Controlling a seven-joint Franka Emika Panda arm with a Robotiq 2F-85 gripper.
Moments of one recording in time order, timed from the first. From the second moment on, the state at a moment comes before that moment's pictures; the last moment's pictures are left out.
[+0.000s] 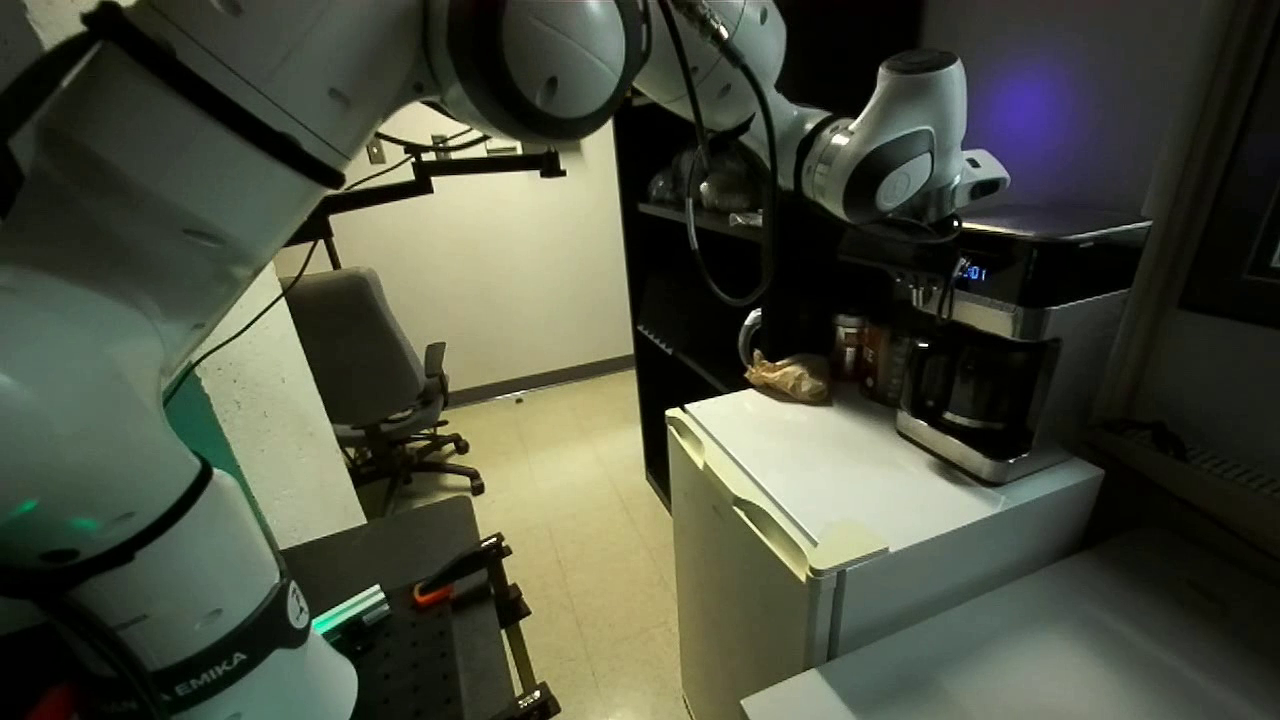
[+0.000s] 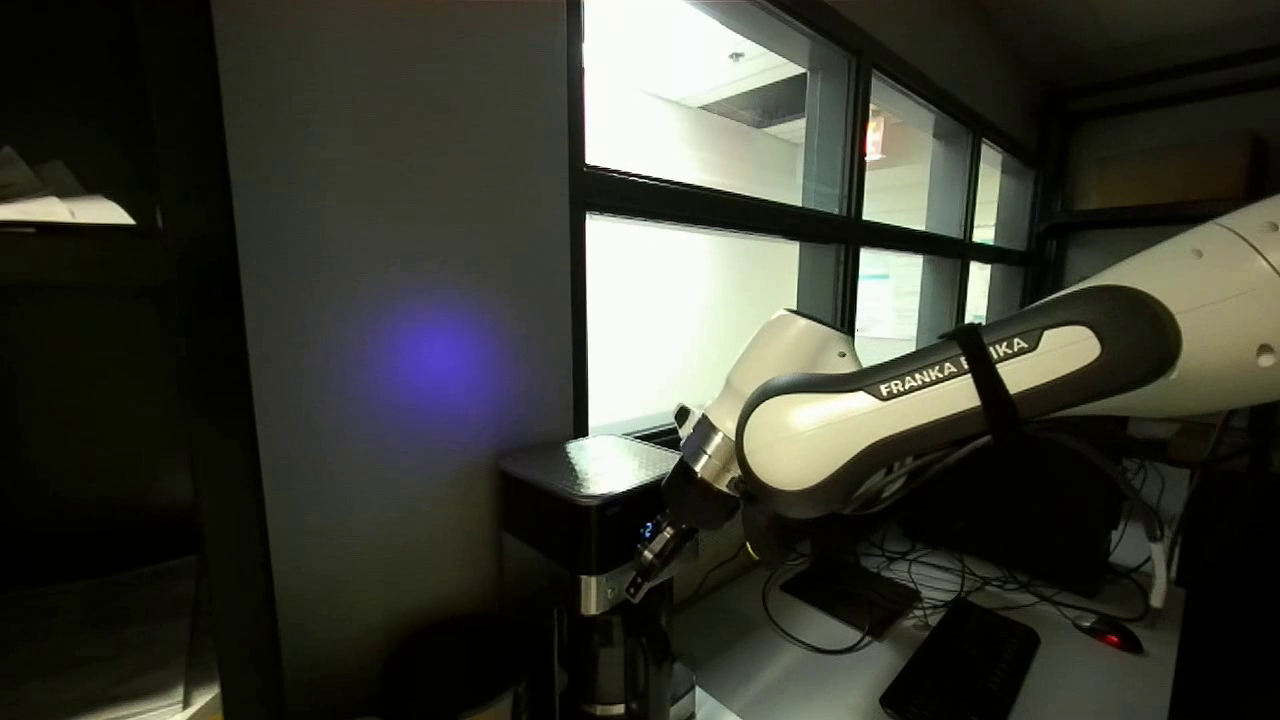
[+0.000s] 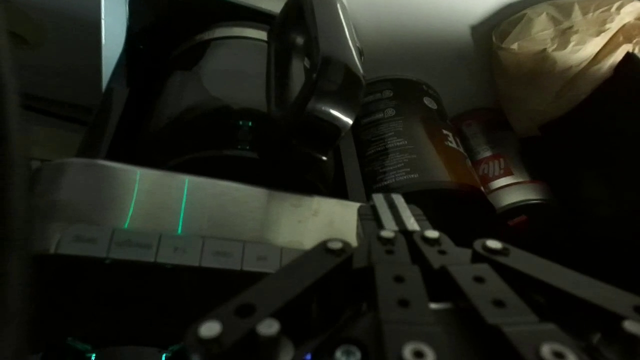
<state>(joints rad) 0.04 0.86 0.14 -1.22 0.12 2.58 -0.31</state>
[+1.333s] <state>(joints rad) 0.06 0.94 0.14 -1.12 0.12 2.57 -0.28</state>
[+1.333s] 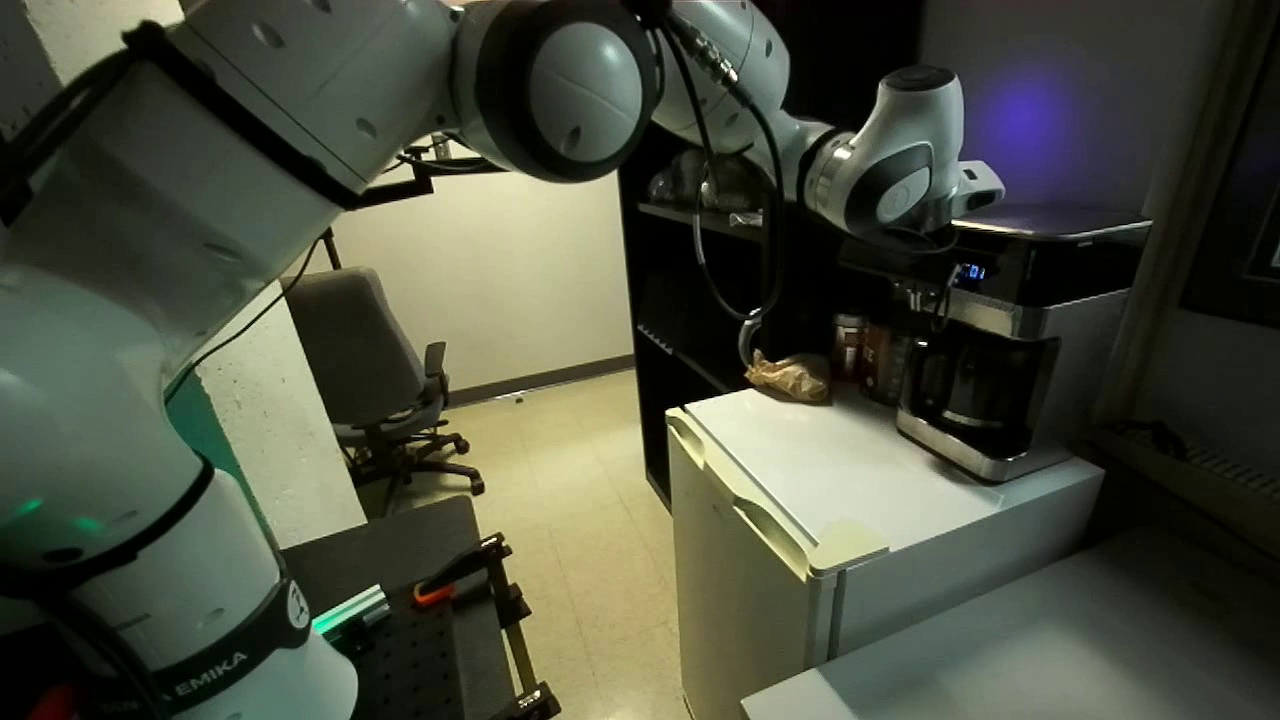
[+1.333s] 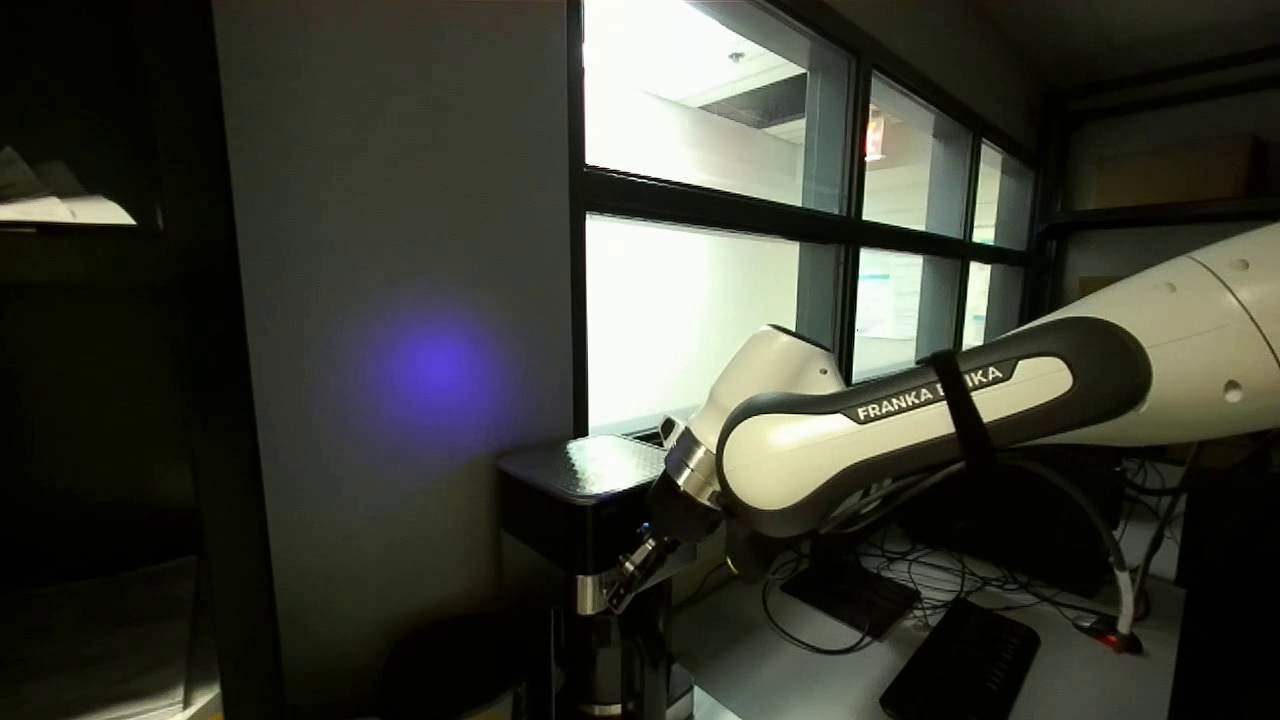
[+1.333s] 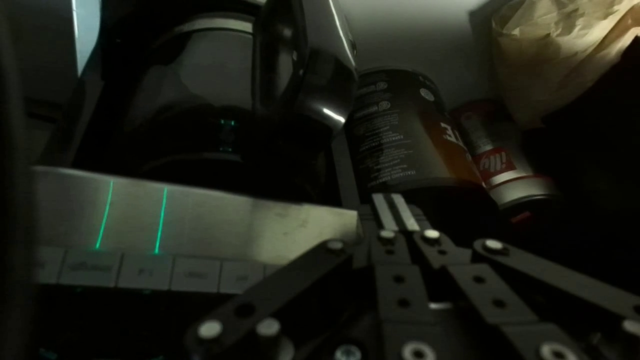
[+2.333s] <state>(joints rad) 0.06 0.94 0.15 -1.13 0.11 2.62 -0.28</state>
